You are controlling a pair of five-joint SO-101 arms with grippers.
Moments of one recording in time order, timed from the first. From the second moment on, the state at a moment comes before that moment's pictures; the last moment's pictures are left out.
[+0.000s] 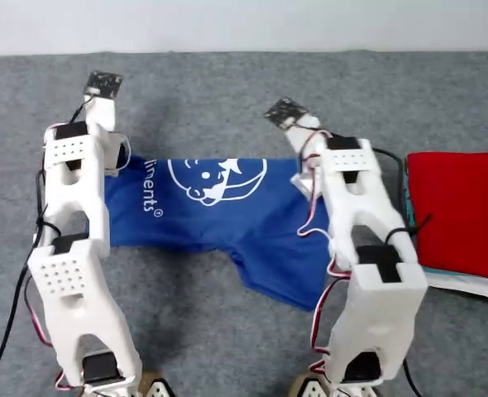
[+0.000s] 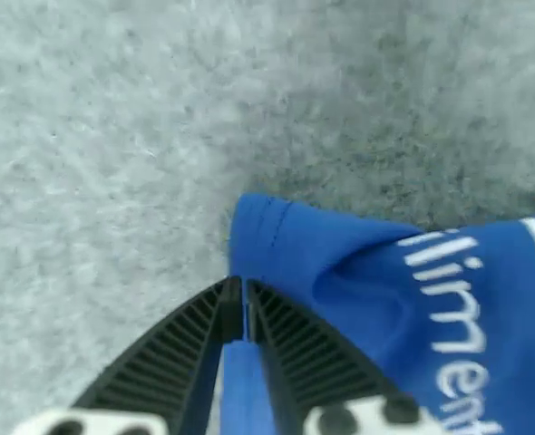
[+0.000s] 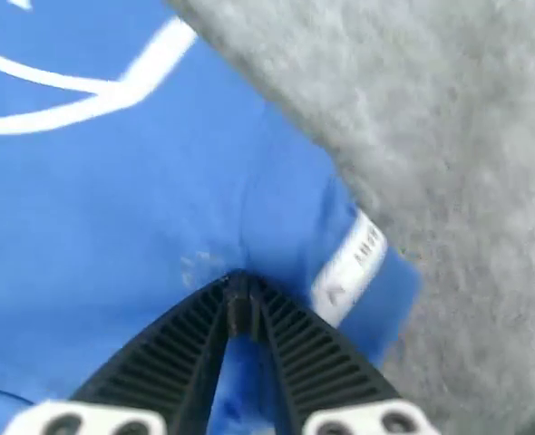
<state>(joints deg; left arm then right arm) -15.9 42.1 -23.9 64.8 -11.4 -5.2 24.8 -0.2 54.0 37.8</state>
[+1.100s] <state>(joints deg) -12.6 70.5 -74.0 91.6 -11.4 -6.0 25.3 -9.1 67.5 40.2</state>
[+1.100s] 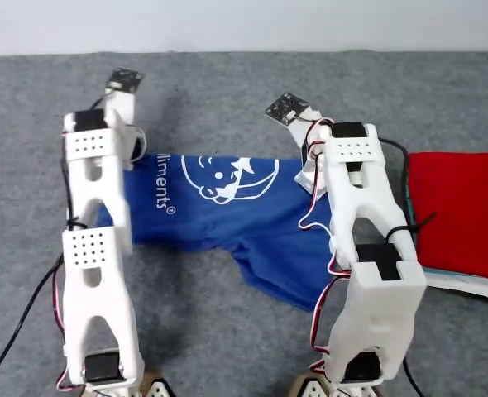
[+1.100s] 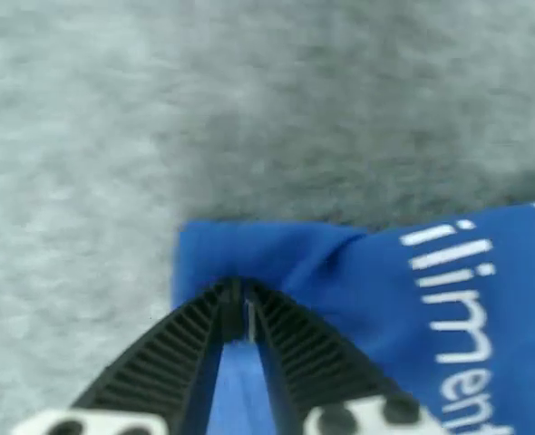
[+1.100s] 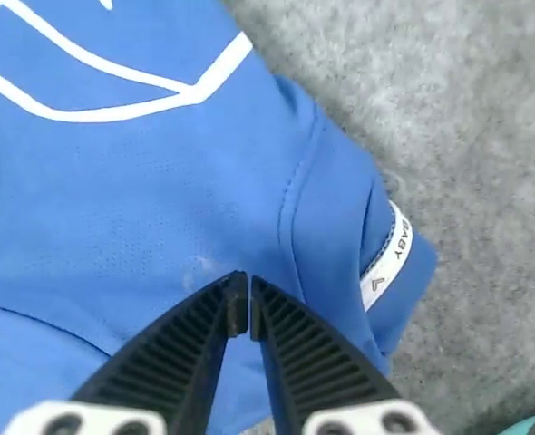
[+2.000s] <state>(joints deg) 2.0 55.4 -79.4 99.3 -10.1 7.5 1.0 -9.1 87.3 40.3</state>
